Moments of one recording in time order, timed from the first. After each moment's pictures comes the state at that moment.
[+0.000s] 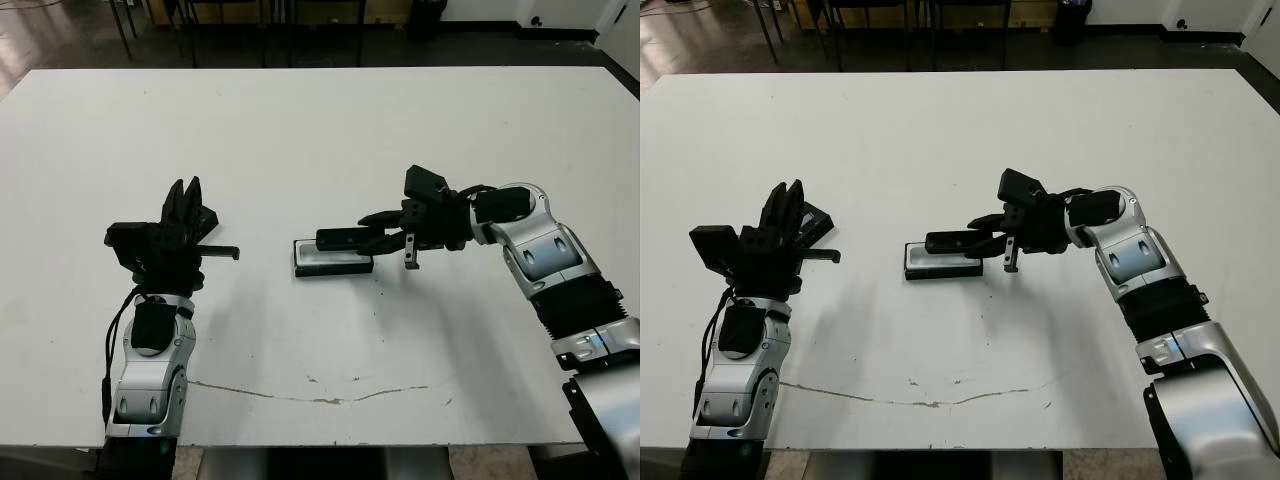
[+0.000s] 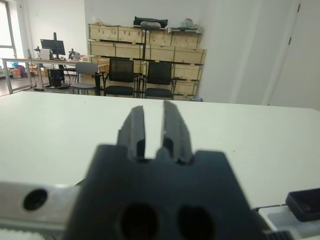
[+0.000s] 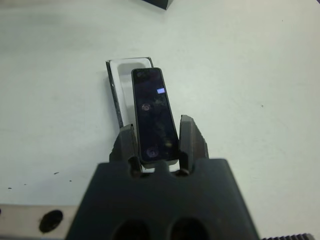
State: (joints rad) left arm -0.05 0.09 0.06 -0.12 -0.09 -0.09 -0.02; right arm -0.72 -0.52 0.34 0.44 0.00 0.17 1.17
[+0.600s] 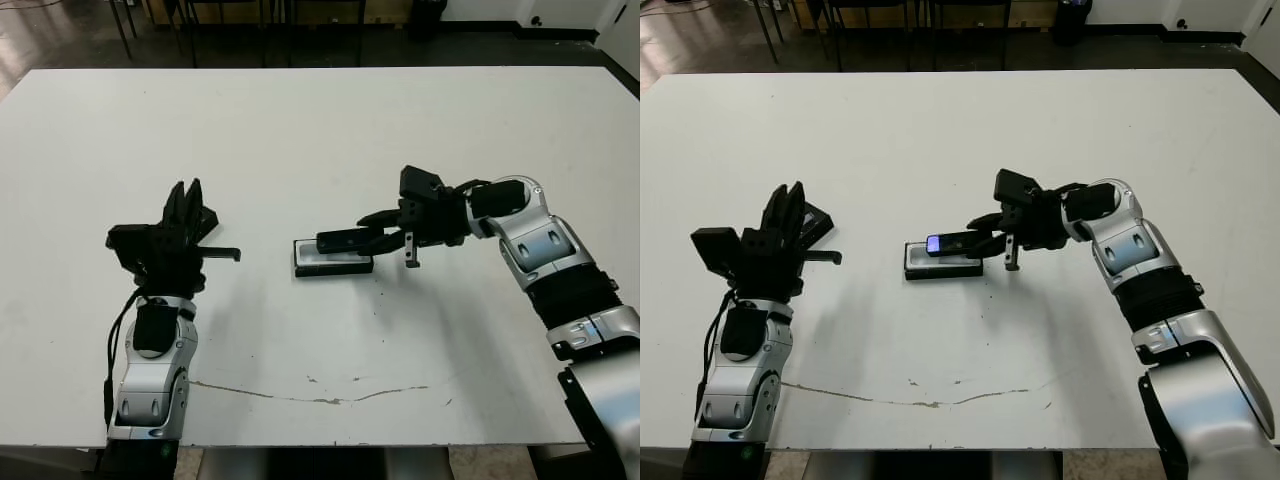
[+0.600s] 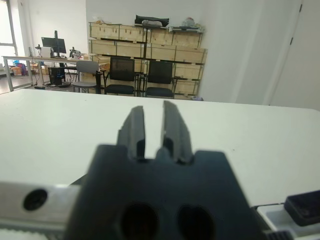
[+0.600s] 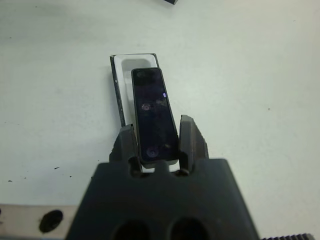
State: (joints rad) left arm -0.04 0.08 0.05 -0.13 -0.09 -0.09 -0.02; right arm -0.75 -0.51 0.35 0.50 -0.02 0.12 1.22
